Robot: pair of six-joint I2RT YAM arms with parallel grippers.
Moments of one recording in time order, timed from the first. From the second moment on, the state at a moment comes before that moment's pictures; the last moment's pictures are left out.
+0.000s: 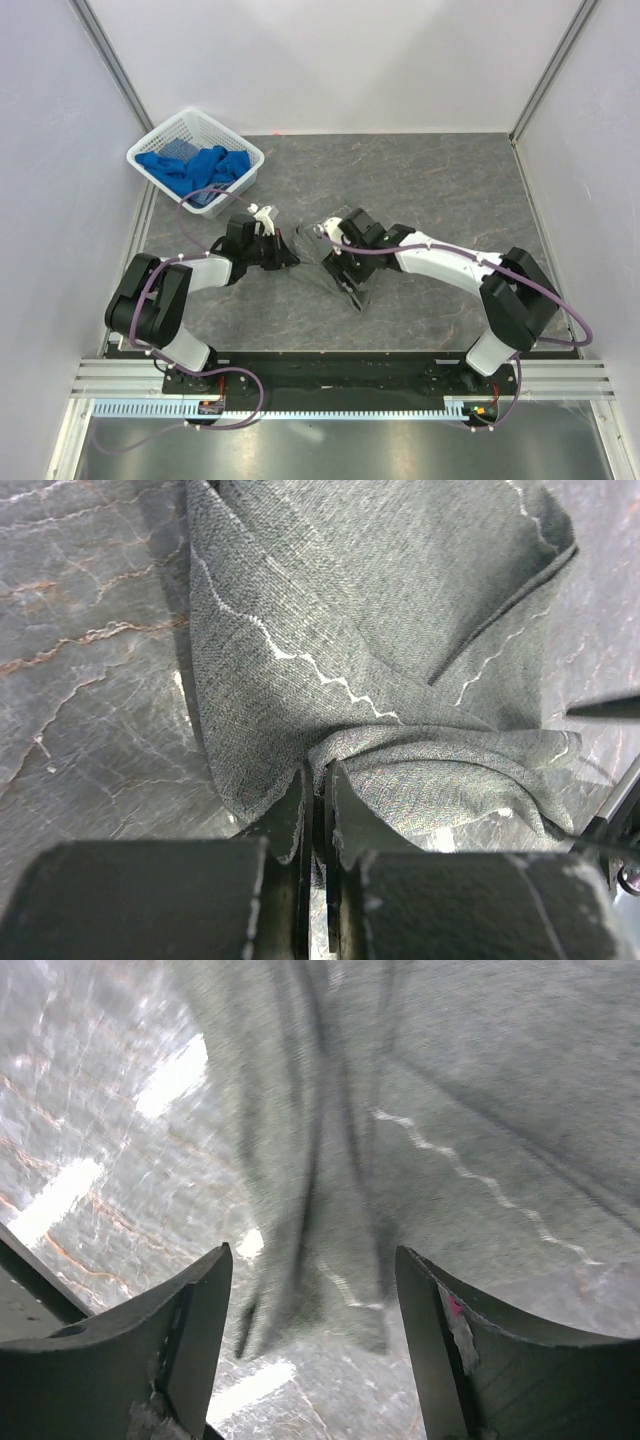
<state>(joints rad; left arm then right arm) -0.32 1.57 0.57 0.31 0.48 -0.43 0.77 1.64 1.09 -0.50 -0.16 -0.03</state>
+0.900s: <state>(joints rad) -0.32 1.57 0.65 0.13 0.44 -0.40 0.89 1.75 1.09 -0.58 -0.10 -0.09</state>
